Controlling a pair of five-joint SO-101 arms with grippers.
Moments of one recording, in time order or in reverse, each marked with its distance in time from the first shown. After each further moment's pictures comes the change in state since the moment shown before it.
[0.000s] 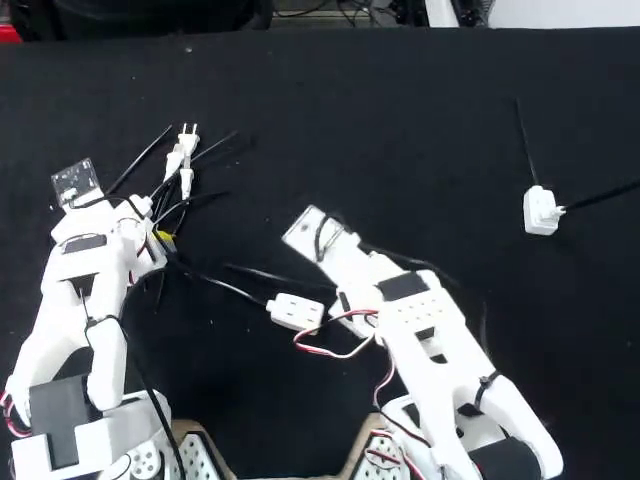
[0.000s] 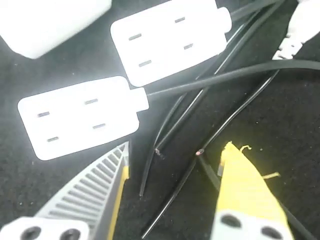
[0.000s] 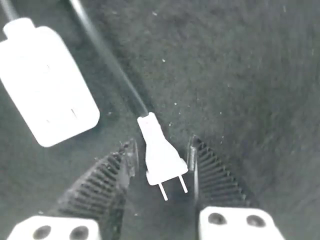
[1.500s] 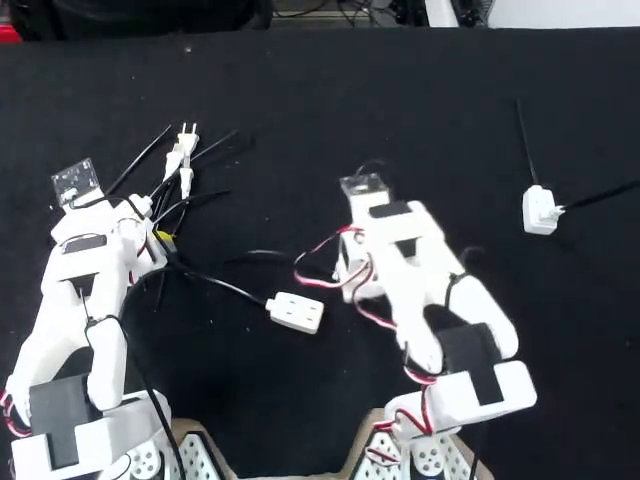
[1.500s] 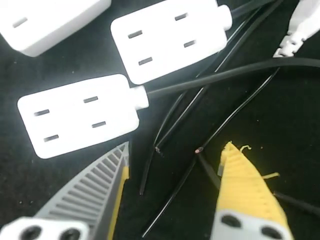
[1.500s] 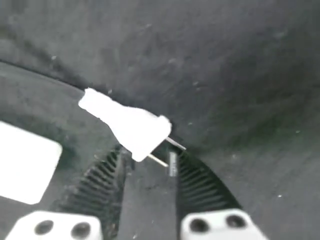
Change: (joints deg) left arm 0.0 0.0 0.0 0.0 0.0; right arm 5.6 34.3 -29.9 19.1 -40.8
